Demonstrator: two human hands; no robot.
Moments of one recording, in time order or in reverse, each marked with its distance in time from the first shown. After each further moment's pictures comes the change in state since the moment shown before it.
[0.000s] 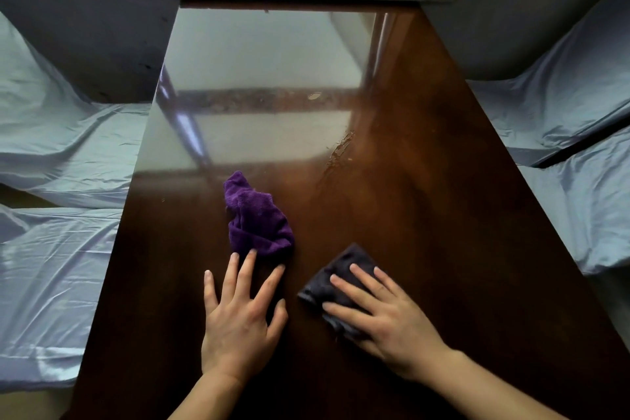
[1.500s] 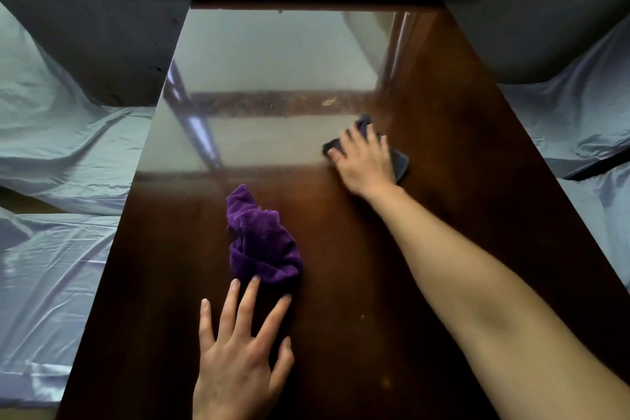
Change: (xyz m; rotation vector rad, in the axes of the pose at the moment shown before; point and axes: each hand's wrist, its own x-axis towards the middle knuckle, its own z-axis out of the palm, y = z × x) left_hand 0.004 -0.003 0.007 -0.010 0.052 0.023; right_hand 0.263 0.155 -0.020 0.134 -0.072 0.680
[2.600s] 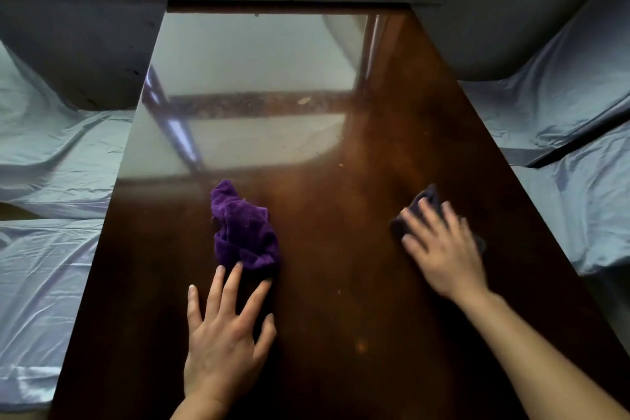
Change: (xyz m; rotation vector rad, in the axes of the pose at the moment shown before) left_hand -0.002 0.006 -0.008 0.005 -0.031 -0.037; right_hand -0.215 0.136 0.002 -0.112 0.021 0.088
